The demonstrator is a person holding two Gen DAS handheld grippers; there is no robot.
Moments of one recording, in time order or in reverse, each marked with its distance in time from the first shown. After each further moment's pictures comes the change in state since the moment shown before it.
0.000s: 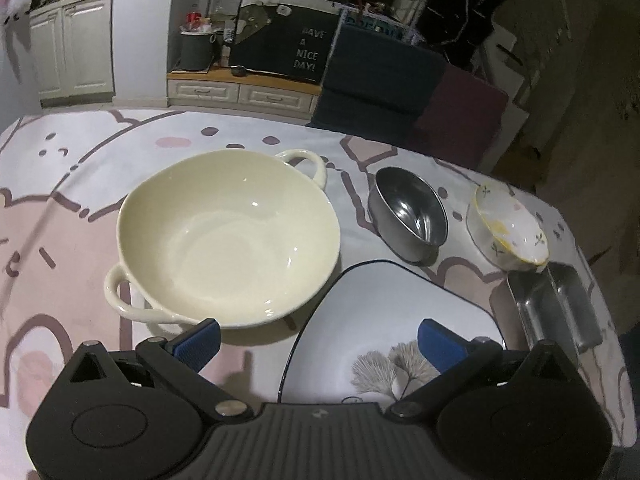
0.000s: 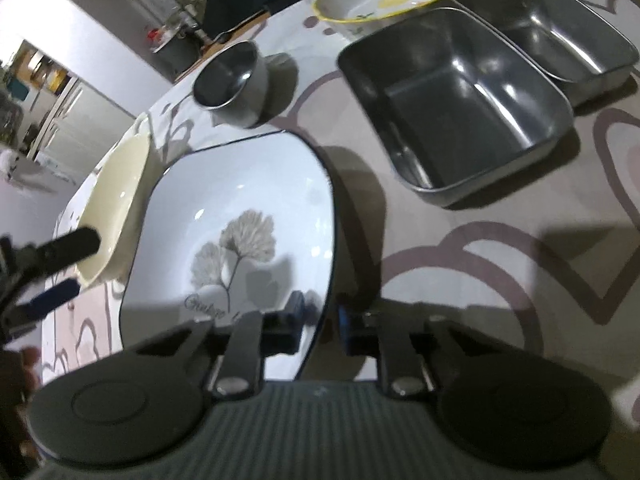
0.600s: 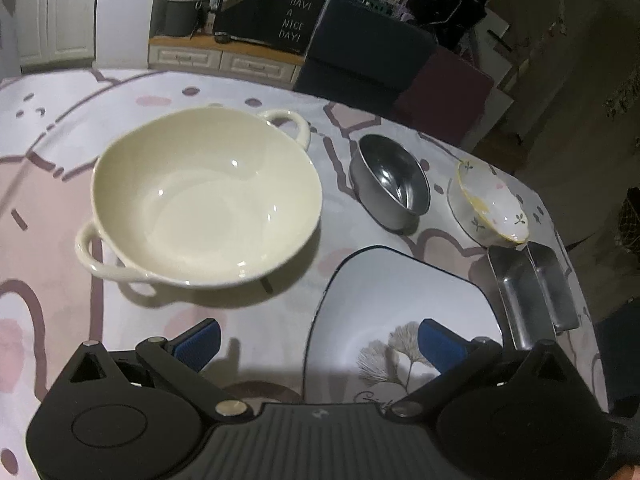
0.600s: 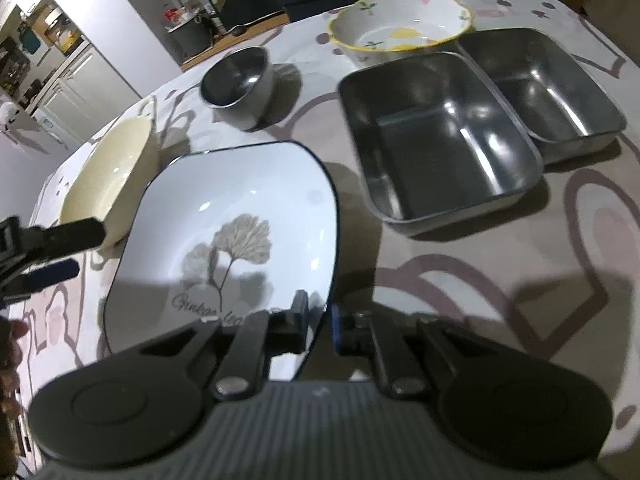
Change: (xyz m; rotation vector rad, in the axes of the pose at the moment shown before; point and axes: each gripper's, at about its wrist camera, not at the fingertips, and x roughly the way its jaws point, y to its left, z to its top) left arm 0.009 0.006 -0.007 -0.022 0.110 -0.081; right arm -0.020 -0.008 0.007 -0.142 -0.025 -0.082
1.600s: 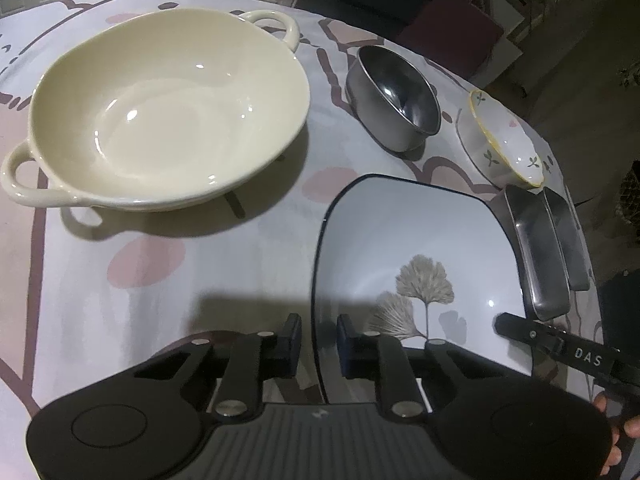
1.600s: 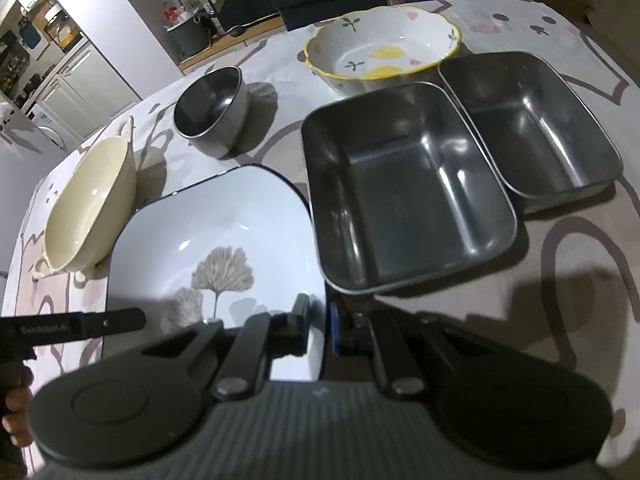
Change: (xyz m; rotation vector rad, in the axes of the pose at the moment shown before) left arm 0.046 -0.006 -0.015 -0.026 0.201 -0.034; right arm 0.005 -0.020 0.030 -0.034 -0.005 -0.004
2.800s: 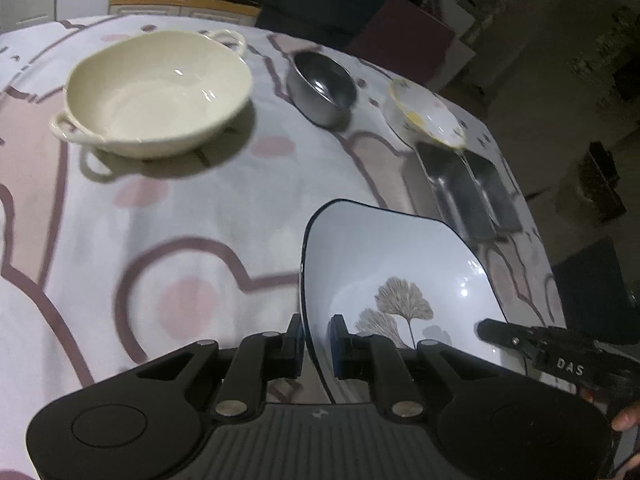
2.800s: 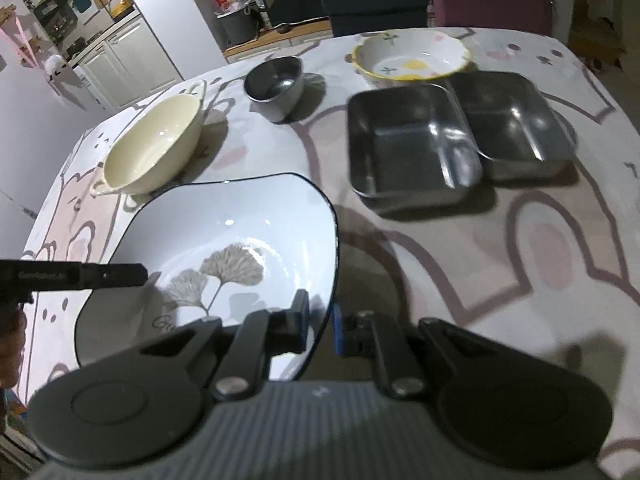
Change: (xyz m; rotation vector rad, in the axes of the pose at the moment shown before) left arm -0.067 -0.026 -0.074 0.077 -0.046 -0.086; right arm -0.076 0.003 -0.066 -0.148 -0.017 0.032
